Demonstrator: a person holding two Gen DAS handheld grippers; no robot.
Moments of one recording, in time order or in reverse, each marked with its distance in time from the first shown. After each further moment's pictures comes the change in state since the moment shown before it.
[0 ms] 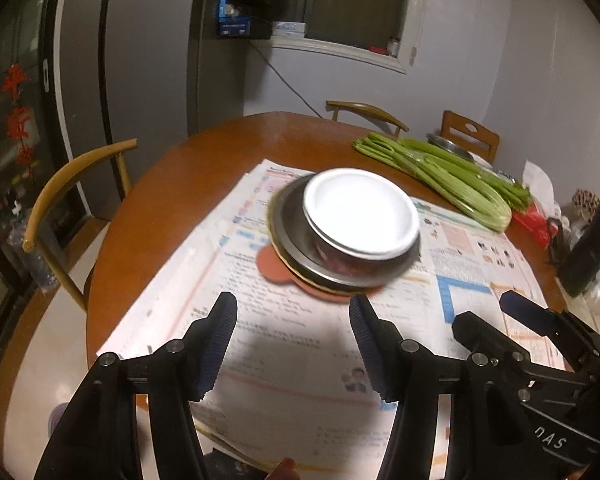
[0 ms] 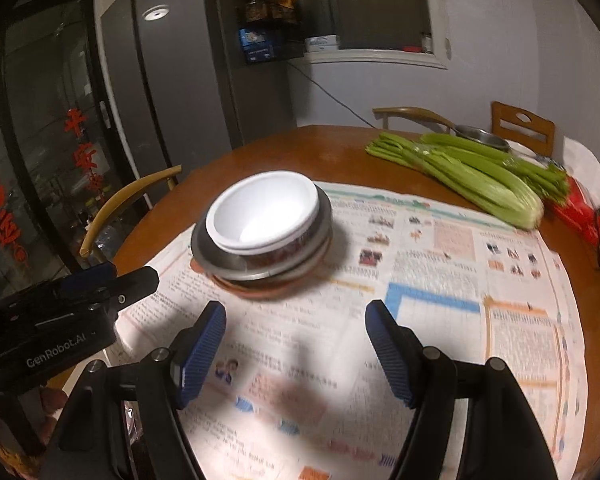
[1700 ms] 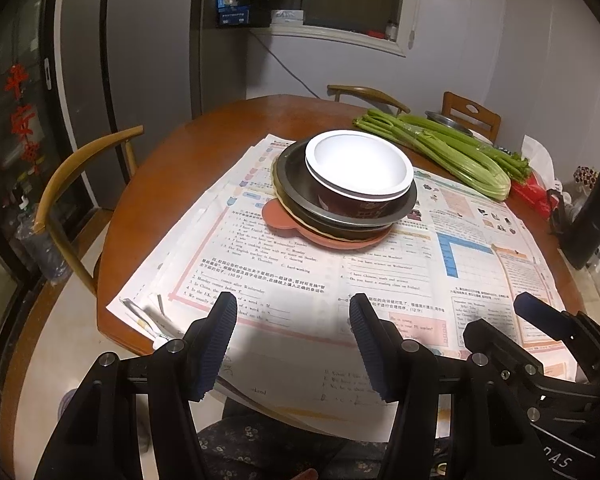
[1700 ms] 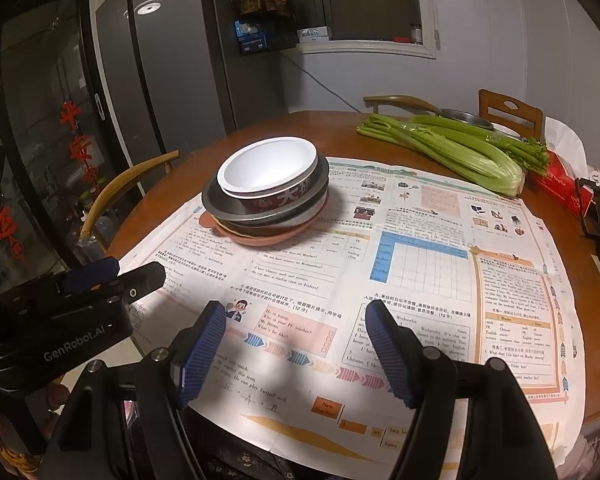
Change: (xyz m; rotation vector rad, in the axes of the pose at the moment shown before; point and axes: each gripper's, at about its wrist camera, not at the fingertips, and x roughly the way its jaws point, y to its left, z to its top) left arm -0.014 0.001 -0.034 0.012 0.046 0.023; right arm -0.024 0.010 -0.039 0.002 0.030 -0.029
